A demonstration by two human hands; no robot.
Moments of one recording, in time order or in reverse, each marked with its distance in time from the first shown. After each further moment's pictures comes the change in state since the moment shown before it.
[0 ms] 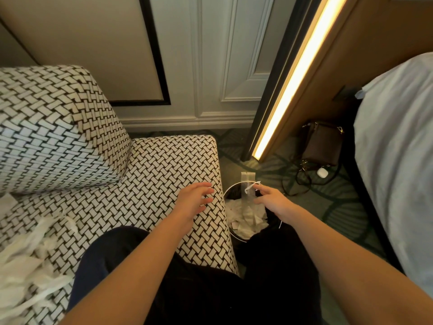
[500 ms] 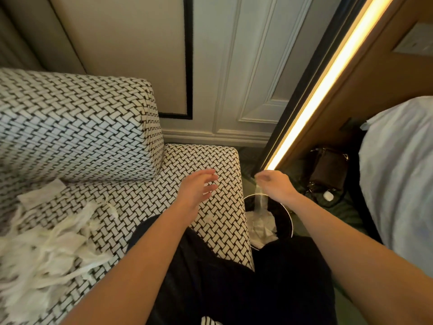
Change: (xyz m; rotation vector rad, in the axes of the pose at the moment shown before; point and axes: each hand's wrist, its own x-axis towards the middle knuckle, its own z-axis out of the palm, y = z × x) left_hand -0.045 0.025 -0.062 -0.196 0.002 0.171; right_hand -0.062 -0.086 0.034 -0.442 0.250 -0.369
